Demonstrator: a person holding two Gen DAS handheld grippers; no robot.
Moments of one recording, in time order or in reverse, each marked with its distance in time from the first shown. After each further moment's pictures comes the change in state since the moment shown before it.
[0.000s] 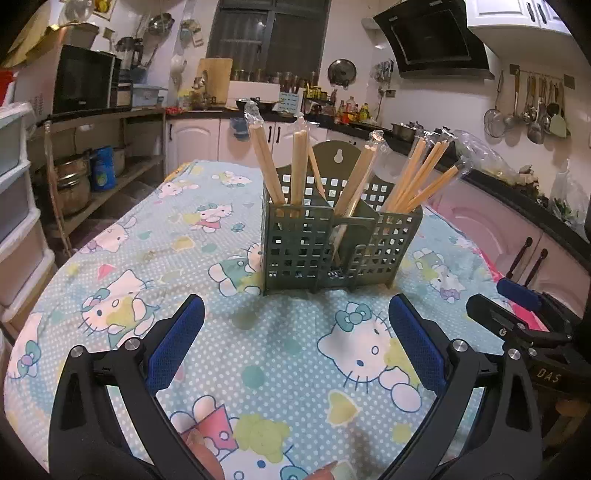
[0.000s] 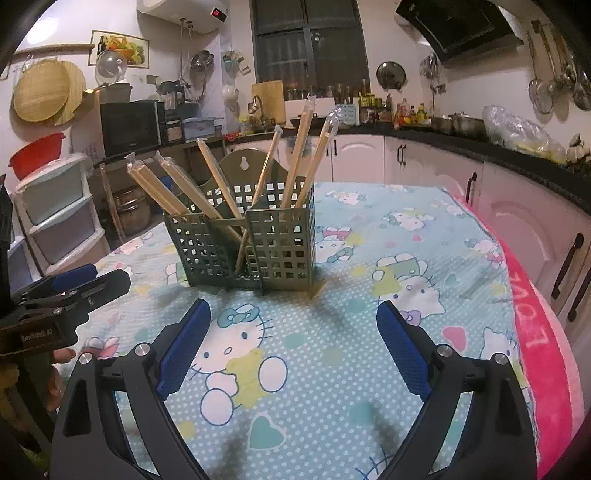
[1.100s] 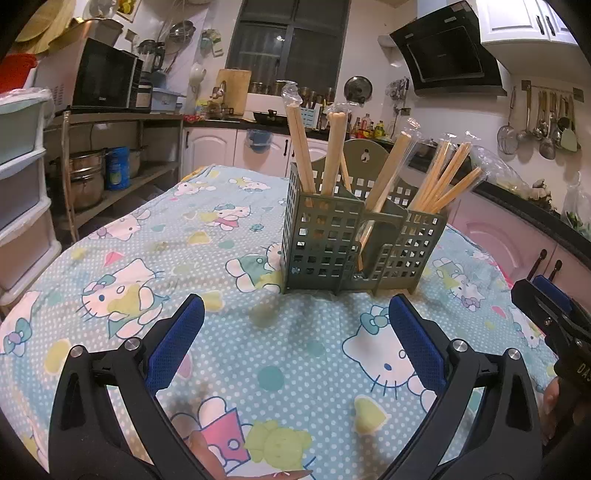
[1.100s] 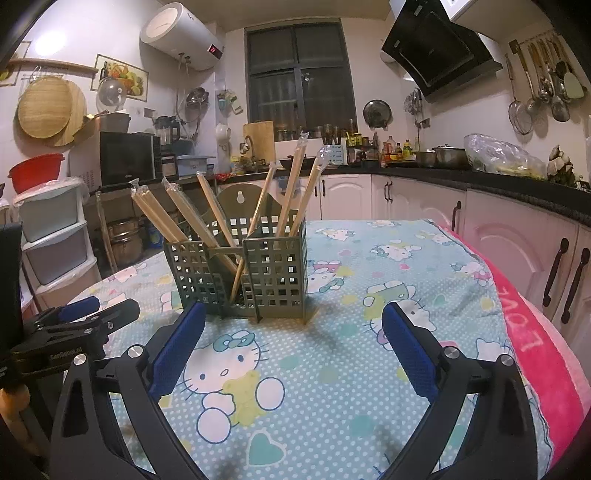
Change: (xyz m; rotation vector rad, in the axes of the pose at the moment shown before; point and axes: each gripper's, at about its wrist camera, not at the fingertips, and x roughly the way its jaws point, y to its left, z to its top) left arm 0.009 0.016 -0.020 -0.047 -0.072 0.041; right arm -0.011 0.007 -0.015 0.012 -0.175 -0.046
